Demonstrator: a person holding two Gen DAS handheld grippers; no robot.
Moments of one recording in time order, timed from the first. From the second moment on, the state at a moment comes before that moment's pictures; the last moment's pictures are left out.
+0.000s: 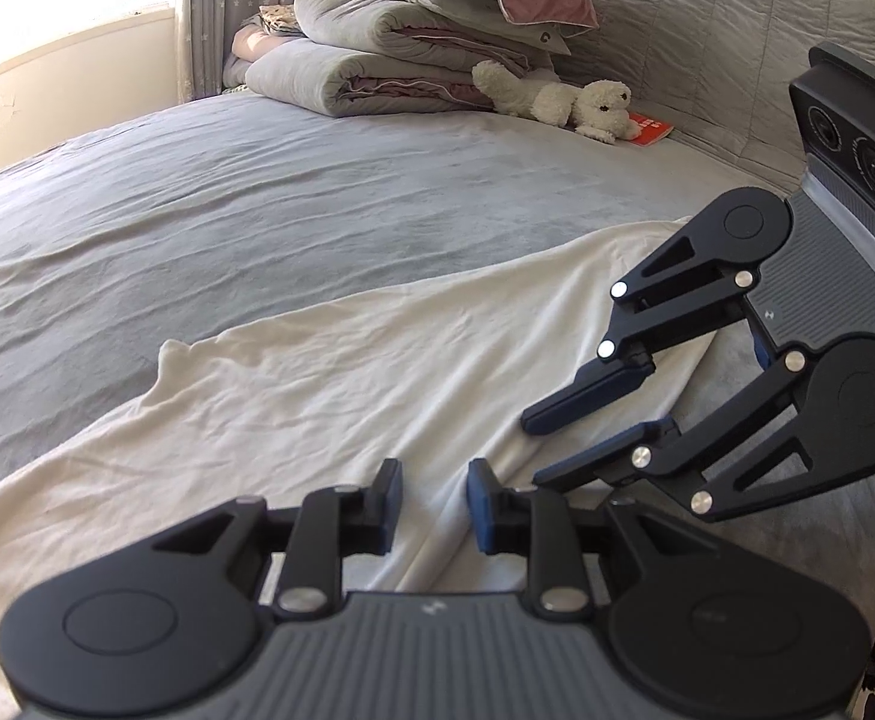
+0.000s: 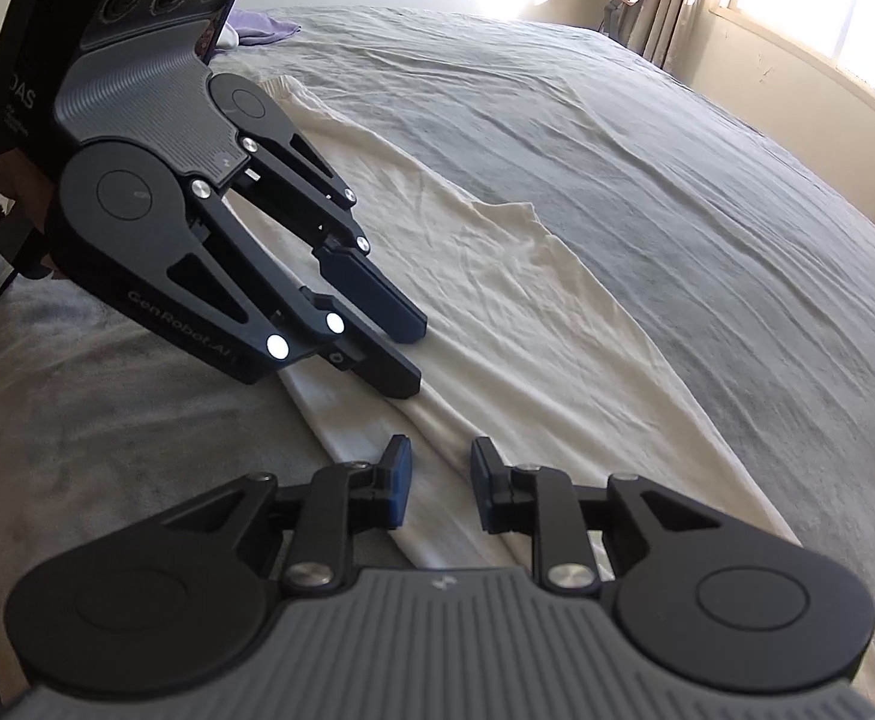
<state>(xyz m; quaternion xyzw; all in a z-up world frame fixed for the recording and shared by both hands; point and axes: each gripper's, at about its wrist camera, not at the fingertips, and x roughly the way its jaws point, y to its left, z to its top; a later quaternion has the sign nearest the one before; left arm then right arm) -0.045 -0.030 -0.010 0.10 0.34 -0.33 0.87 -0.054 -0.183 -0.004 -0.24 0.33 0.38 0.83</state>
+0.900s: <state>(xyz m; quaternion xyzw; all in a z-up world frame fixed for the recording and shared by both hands) -0.078 -0.014 -0.006 0.17 0.29 -0.36 0.87 -0.060 -0.203 0.027 -0.18 0.33 0.41 0.83</state>
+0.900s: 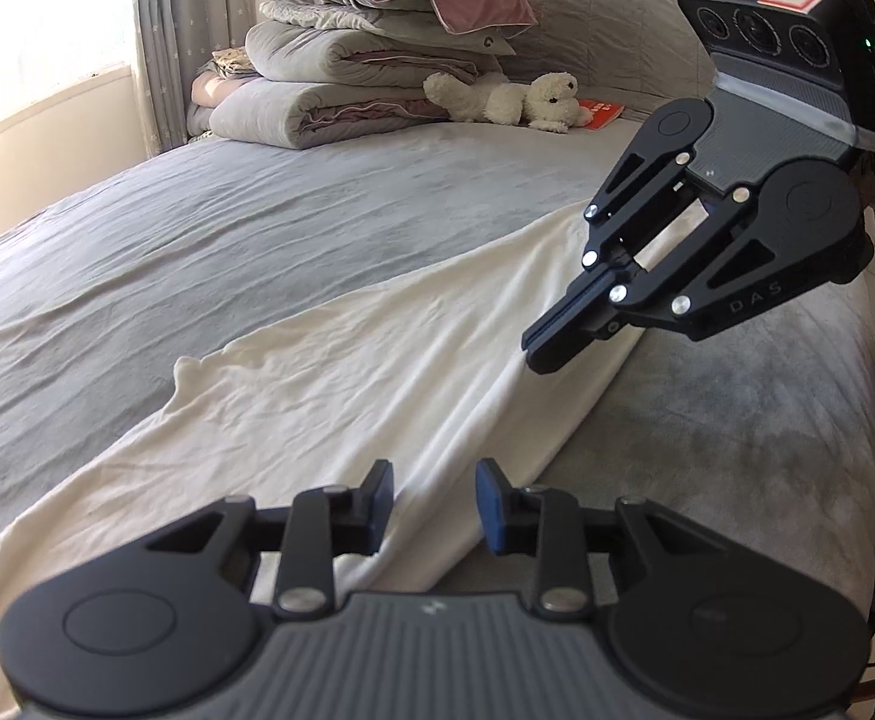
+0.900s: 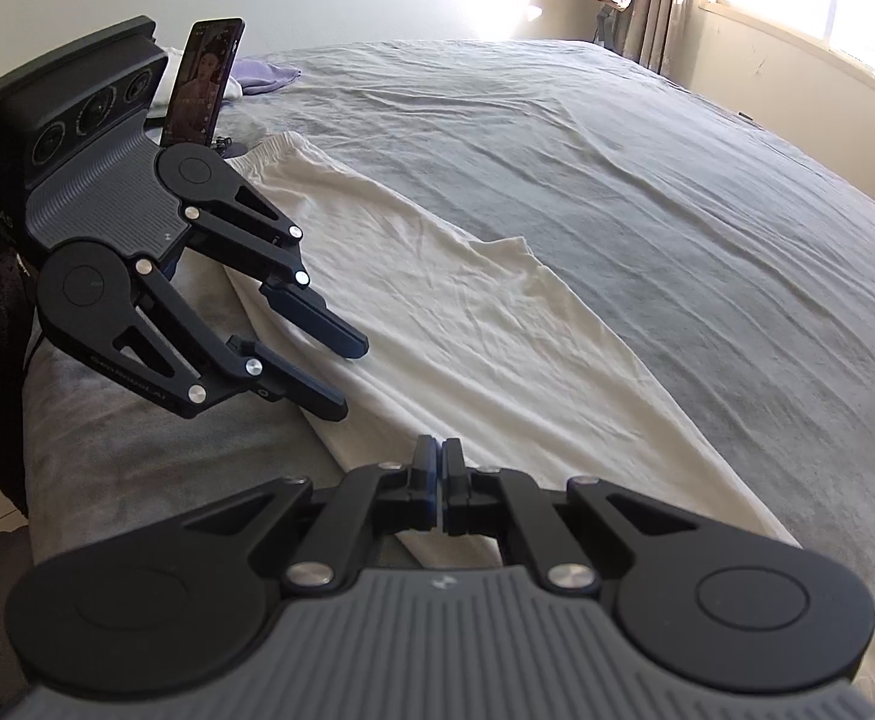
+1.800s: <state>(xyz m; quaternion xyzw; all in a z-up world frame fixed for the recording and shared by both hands) -0.092 0.048 0.012 0.14 0.32 -0.36 0.86 -0.065 -0.188 0.020 -0.18 0.38 0.45 0.79</state>
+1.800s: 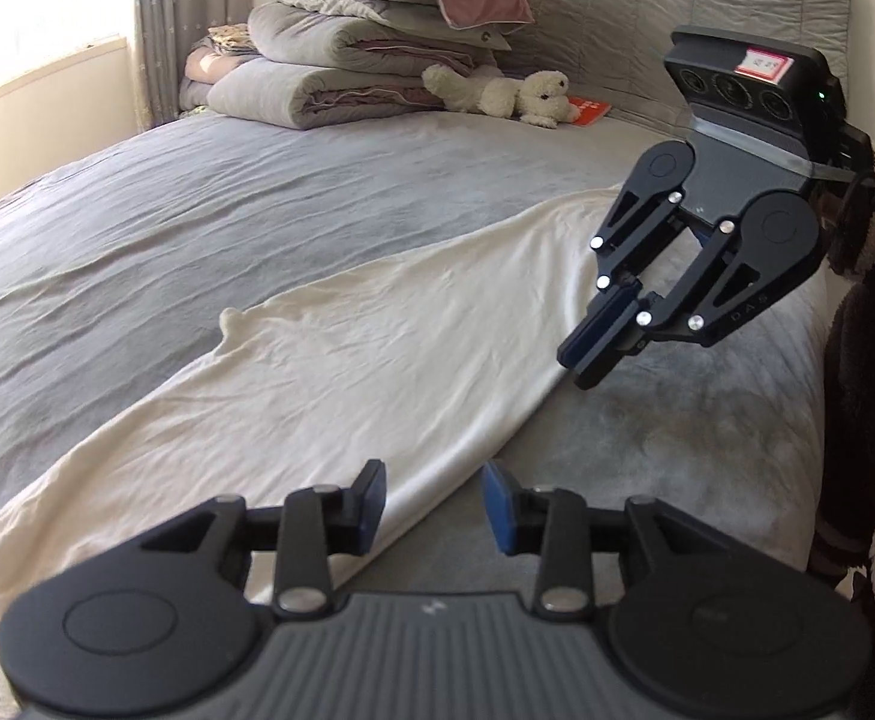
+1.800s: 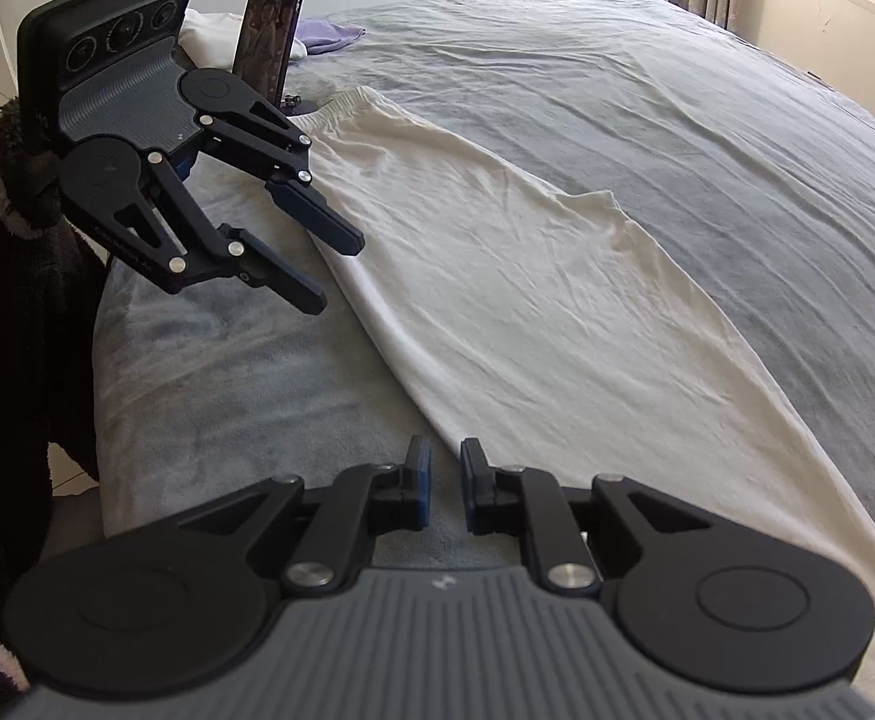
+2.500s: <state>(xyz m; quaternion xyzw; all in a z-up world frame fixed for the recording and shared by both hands) -0.101 0.109 0.007 0.10 0.34 -0.33 0.87 -0.050 -0.147 0.014 -0.05 0.36 0.45 0.82</state>
